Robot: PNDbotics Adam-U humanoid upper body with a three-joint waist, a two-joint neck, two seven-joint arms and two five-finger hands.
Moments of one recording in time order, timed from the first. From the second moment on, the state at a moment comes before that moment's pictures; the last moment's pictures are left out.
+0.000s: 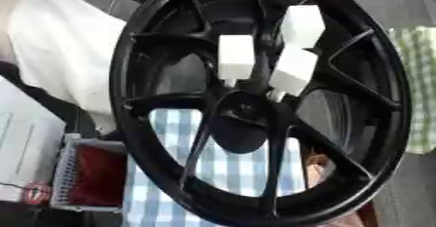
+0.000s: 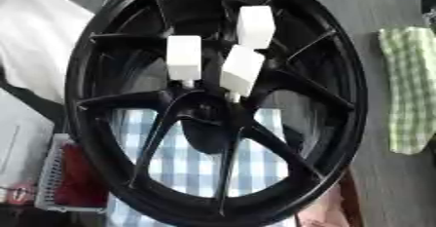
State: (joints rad) left arm -0.25 0.57 0.07 -1.98 0.21 -0.16 0.50; right arm -0.20 -1.06 -0.04 -1.98 -0.09 -0.16 -0.10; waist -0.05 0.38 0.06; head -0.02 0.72
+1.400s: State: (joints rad) left arm -0.24 0.57 0.05 -1.98 0.20 -0.14 0.49; right arm -0.40 -1.26 0.14 -1.99 0.13 -0.16 0.35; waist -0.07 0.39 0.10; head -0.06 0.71
